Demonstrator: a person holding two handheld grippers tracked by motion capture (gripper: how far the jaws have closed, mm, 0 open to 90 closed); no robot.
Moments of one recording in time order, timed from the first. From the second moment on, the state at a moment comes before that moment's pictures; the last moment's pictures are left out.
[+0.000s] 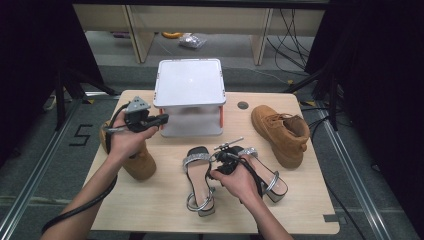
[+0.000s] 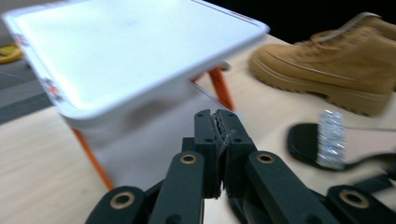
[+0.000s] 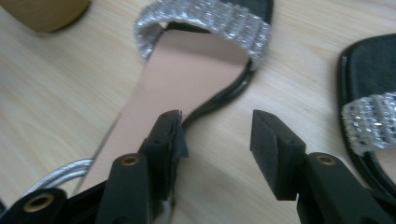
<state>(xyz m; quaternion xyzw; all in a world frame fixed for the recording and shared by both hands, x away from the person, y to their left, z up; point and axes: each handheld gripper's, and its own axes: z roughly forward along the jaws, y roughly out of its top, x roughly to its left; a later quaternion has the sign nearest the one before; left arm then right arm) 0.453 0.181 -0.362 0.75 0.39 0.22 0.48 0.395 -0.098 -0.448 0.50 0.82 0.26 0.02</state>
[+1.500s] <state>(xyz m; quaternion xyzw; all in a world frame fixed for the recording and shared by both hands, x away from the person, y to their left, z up) 0.527 0.180 -0.368 0.73 0.48 0.26 0.41 0.380 -0.047 -0.460 0.54 0.82 0.19 -0.04</state>
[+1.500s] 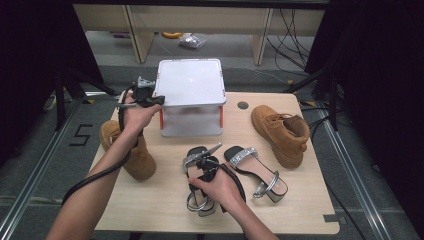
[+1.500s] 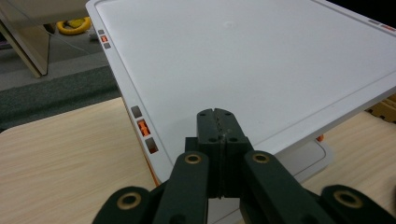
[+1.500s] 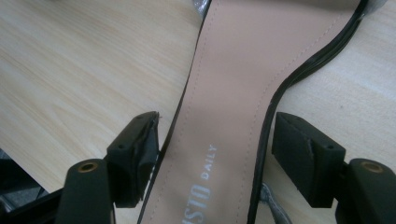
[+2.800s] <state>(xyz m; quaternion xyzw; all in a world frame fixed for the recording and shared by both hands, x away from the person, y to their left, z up) 0.528 0.180 -0.367 0.74 0.47 0.25 0.41 0.409 -0.036 -0.473 0.50 0.86 0.08 -0.04</state>
